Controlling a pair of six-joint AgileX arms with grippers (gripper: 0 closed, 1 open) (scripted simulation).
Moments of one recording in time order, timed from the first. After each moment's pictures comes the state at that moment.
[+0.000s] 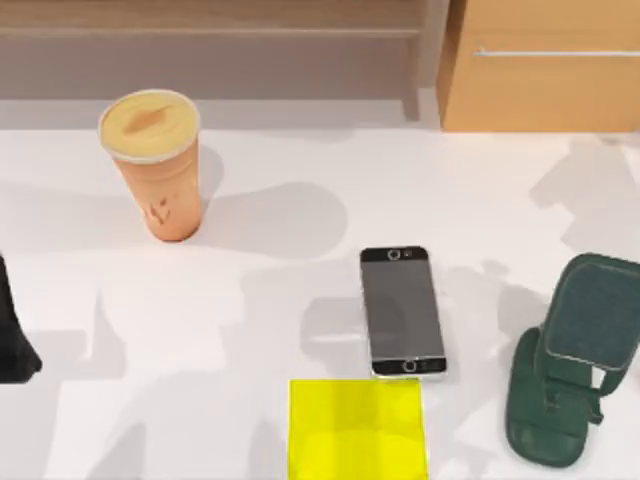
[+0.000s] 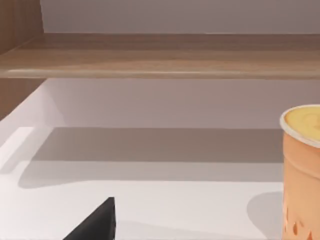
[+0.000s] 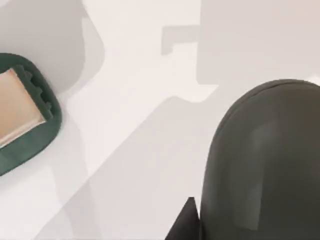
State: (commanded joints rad) left arm 0.00 0.00 0.00 0.00 0.00 0.00; right arm 0.02 1.65 1.37 -1.05 -0.09 -0.76
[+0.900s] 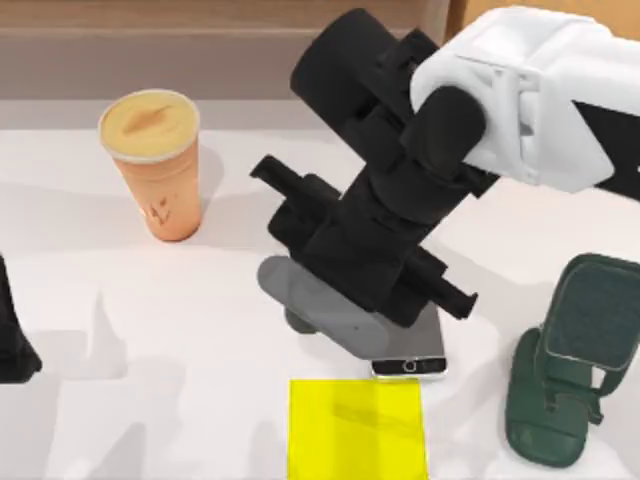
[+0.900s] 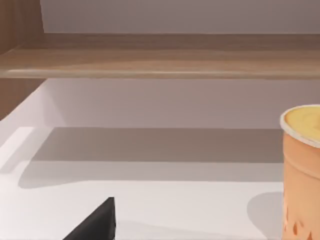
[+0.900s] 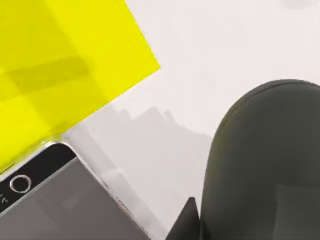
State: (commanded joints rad) left arm 0.00 0.00 0.00 0.00 0.00 0.00; right arm 0.82 1.84 1.53 -0.93 -0.15 -1.78
